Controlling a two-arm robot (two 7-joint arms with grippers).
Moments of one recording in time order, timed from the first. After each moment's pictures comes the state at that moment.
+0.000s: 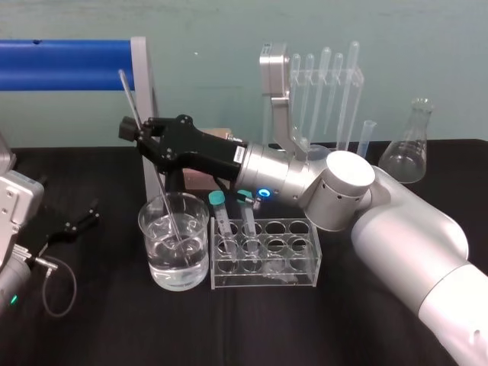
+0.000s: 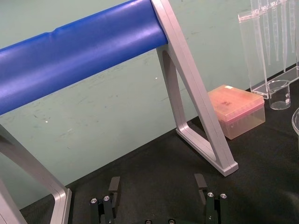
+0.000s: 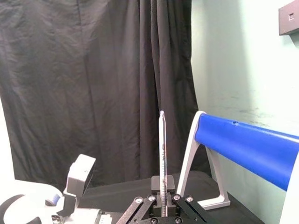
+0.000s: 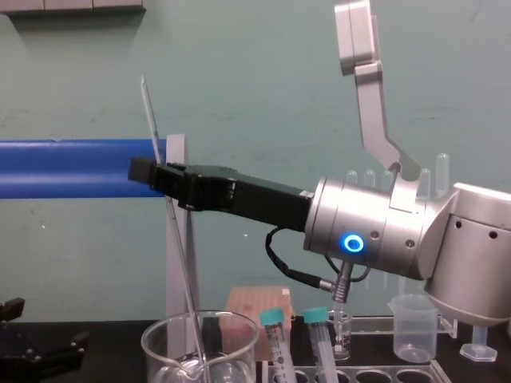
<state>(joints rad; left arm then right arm) -0.20 0.60 0.45 -1.41 -0.25 -0.12 0.03 0.76 0.12 -0.67 -0.92 0.70 -0.17 0.92</state>
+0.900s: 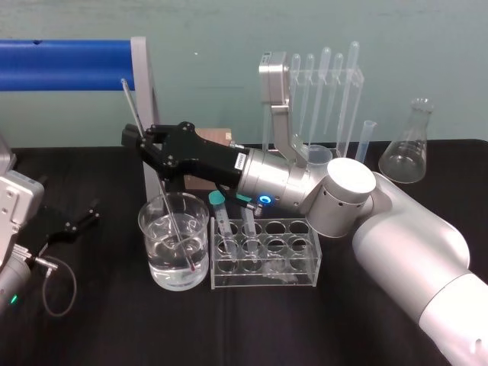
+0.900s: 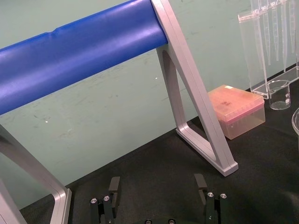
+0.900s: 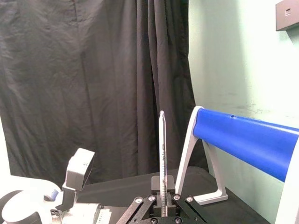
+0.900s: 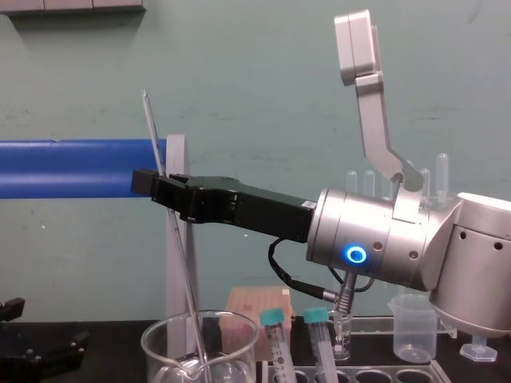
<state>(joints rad) -0.20 0.60 0.45 -1.41 -0.25 -0.12 0.03 0.73 0.12 -0.64 -0.94 0.66 -0.16 0.91</state>
